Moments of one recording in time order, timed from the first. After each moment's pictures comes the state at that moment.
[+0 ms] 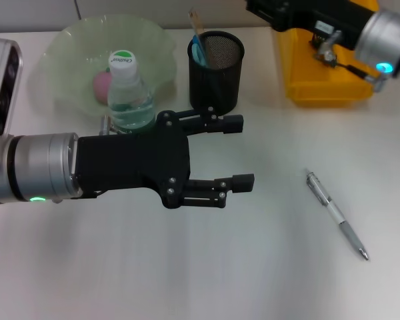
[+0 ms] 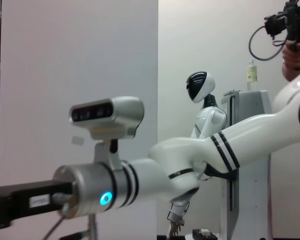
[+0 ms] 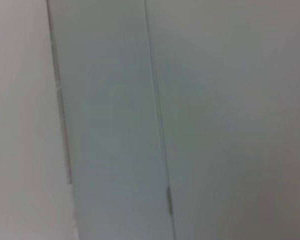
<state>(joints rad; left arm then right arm) -0.49 -2.07 1.20 0.62 1.45 1.71 -1.08 0.59 2.08 -1.18 -0.65 -1.17 -1.05 1.19</state>
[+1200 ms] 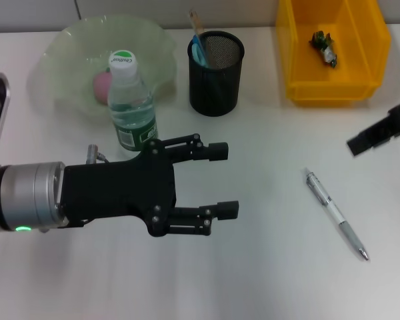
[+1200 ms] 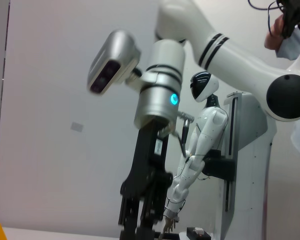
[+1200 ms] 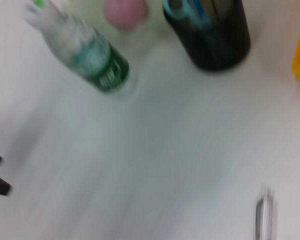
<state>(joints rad) -0.42 -2.07 1.23 0.62 1.44 1.73 -1.09 0.71 2.02 -0.91 -1.47 -2.48 -2.07 2.73</state>
